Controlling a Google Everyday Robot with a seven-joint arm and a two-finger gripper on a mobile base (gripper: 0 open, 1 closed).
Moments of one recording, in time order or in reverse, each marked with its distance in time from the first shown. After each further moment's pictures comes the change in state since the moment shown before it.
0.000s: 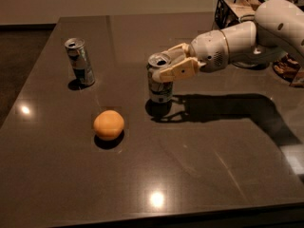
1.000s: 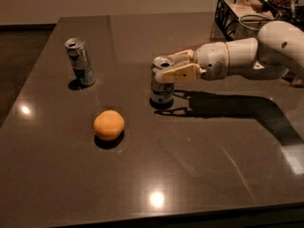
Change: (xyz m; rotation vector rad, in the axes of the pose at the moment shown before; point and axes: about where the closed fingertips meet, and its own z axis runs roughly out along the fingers) arm 0.019 -0.023 -0.006 0.118 -0.102 0.078
